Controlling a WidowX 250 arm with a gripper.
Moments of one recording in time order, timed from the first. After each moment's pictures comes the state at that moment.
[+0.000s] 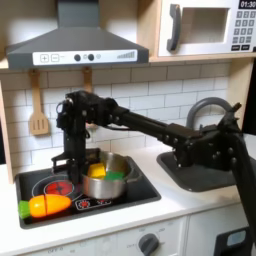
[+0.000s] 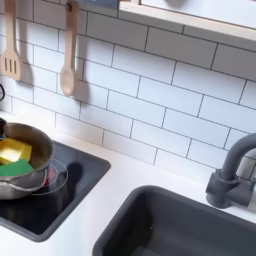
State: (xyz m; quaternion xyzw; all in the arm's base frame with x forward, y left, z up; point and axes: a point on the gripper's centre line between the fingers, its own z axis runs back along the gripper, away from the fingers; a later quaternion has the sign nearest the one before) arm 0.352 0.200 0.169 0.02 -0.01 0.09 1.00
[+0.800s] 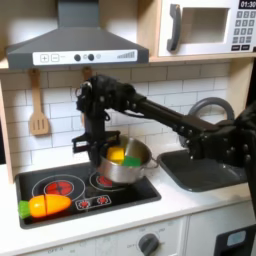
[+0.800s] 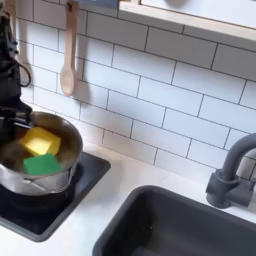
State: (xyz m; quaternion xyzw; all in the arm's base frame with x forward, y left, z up) arm 0.364 0.151 0.198 -0.01 -0.04 0.03 1.00
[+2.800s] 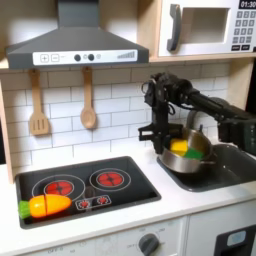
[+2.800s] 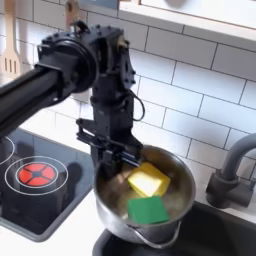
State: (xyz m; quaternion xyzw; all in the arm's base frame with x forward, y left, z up) arm 0.378 -0.004 0.186 -0.05 -0.05 -0.13 0.99
